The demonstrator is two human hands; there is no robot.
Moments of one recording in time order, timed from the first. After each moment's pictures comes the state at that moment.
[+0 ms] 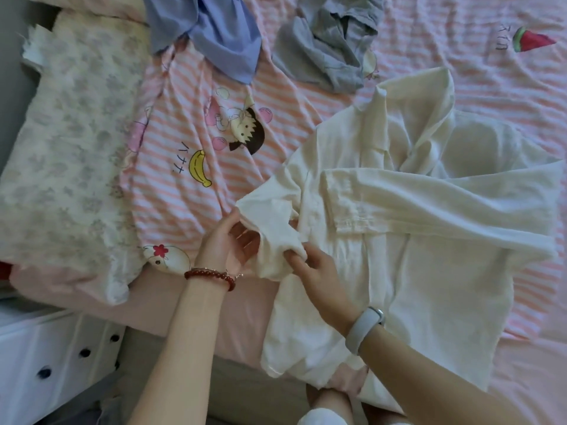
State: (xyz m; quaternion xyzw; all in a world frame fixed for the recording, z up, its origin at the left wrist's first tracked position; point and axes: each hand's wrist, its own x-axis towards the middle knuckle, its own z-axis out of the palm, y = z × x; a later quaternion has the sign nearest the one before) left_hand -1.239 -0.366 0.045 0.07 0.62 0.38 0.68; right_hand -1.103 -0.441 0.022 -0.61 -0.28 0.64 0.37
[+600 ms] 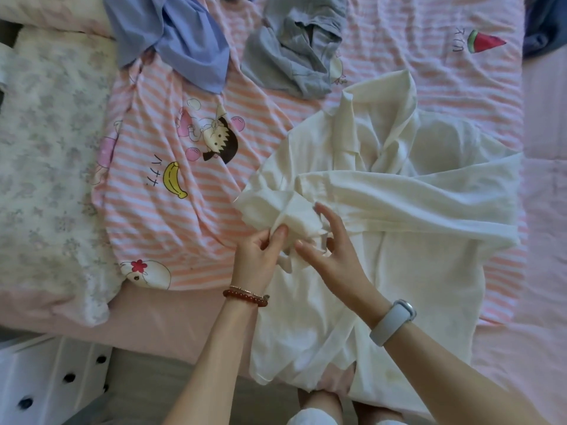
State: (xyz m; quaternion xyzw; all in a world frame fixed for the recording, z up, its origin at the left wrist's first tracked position) left_hand -1.170 -0.395 0.043 0.43 0.66 0.29 0.54; right_hand -1.044 -0.431 0.028 -0.64 -0.37 0.55 0.40
